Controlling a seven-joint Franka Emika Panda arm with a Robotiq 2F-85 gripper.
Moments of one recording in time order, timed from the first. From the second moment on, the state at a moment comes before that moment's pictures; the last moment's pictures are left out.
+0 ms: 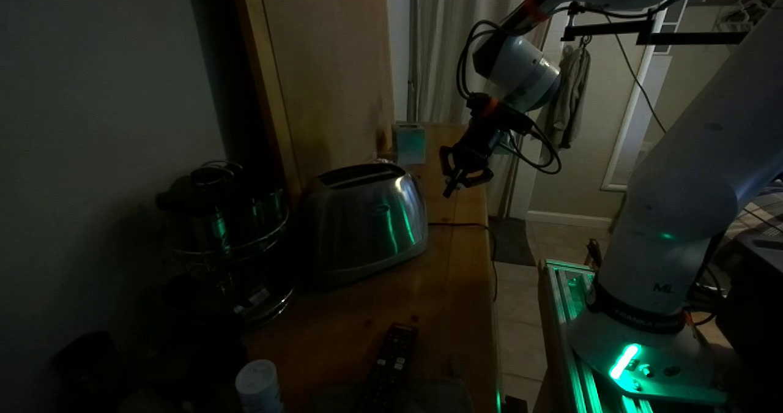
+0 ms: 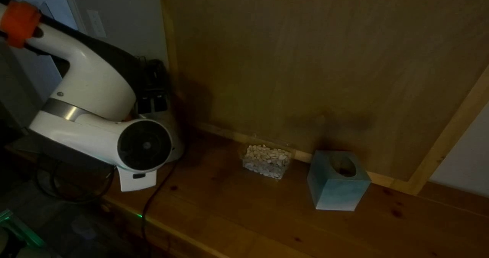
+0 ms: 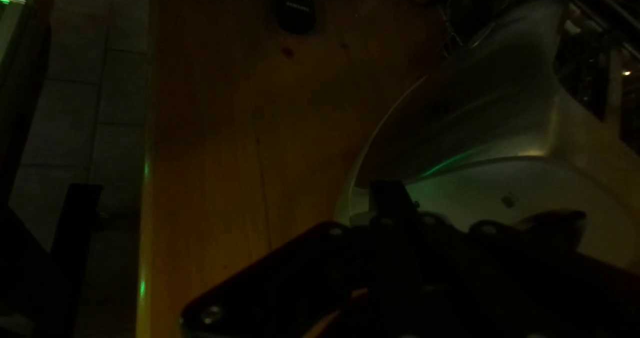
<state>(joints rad) -0.43 -0.32 -0.43 -2.68 0.73 1.86 0.30</state>
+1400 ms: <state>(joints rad) -0.44 -0.25 -0.42 -2.63 0.79 1.81 0.43</state>
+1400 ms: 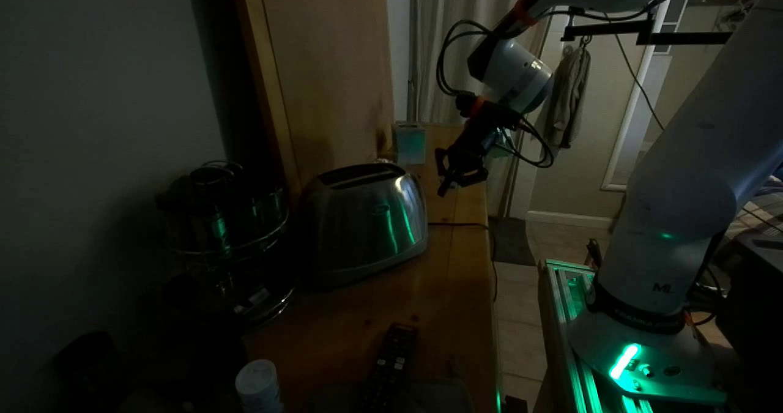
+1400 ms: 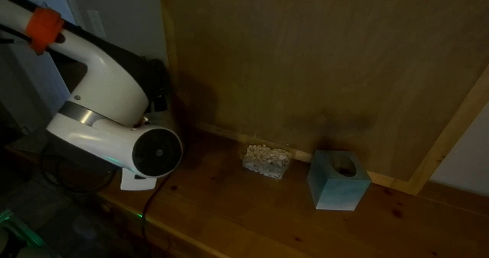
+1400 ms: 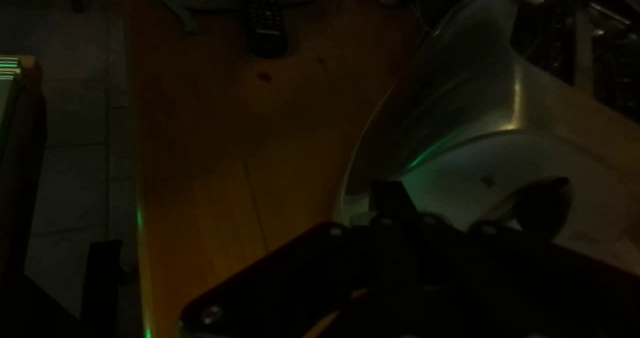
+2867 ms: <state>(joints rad) -0.43 -0.14 -0.37 -2.57 0.81 1.87 0.61</state>
